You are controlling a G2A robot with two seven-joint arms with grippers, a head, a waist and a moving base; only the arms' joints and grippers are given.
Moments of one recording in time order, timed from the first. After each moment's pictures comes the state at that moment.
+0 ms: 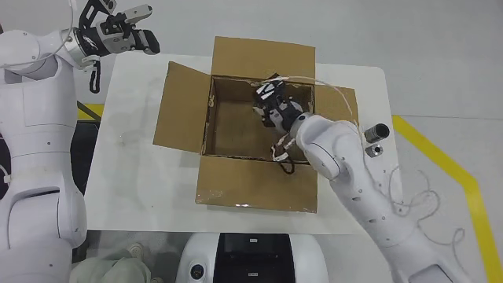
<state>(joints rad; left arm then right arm) 0.64 -1.01 -1.56 -1.06 -0.34 -0.09 -1.38 -1.00 -1.34 0.92 -1.73 -1.20 -0.09 0.81</state>
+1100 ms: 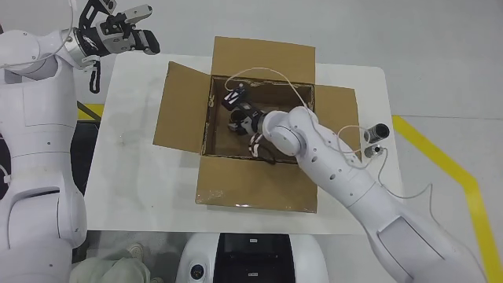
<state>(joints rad) 0.64 -1.01 -1.56 -1.06 -0.34 -0.09 -1.38 -0.73 -1.49 0.66 -1.16 -0.94 -0.16 0.72</state>
